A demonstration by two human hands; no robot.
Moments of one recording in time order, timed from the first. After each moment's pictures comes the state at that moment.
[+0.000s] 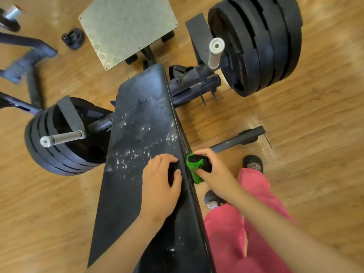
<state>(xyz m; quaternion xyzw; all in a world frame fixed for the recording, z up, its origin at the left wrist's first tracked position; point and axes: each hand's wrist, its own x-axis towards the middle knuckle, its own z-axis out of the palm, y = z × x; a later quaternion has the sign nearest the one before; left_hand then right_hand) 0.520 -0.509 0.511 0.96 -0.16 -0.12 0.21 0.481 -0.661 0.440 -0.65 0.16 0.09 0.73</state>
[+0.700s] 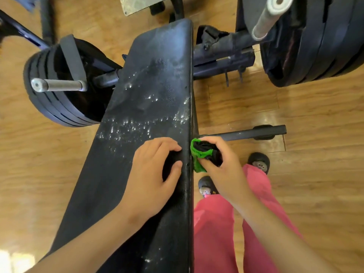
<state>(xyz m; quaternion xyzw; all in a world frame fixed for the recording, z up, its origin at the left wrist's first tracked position) 0.523 -0.508 0.515 0.96 -0.14 -0.16 0.21 0.497 -0.669 0.434 -0.63 0.11 0.10 0.77</state>
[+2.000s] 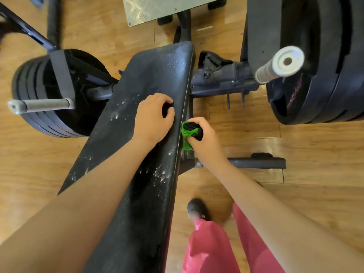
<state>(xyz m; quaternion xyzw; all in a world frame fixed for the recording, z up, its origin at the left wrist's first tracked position) 0.741 -0.542 0.391 0.99 -0.07 -0.05 0.15 0.669 -0.687 0.351 -0.70 0.09 0.14 0.70</state>
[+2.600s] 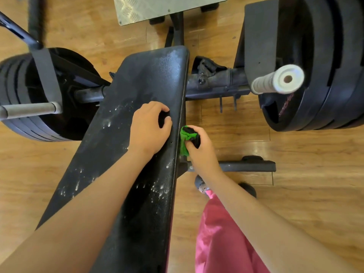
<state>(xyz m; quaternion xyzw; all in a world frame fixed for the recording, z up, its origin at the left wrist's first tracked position) 0.743 -0.539 0.389 0.98 -0.06 -0.05 0.17 0.675 -0.675 0.347 -0.64 0.18 0.17 0.73</state>
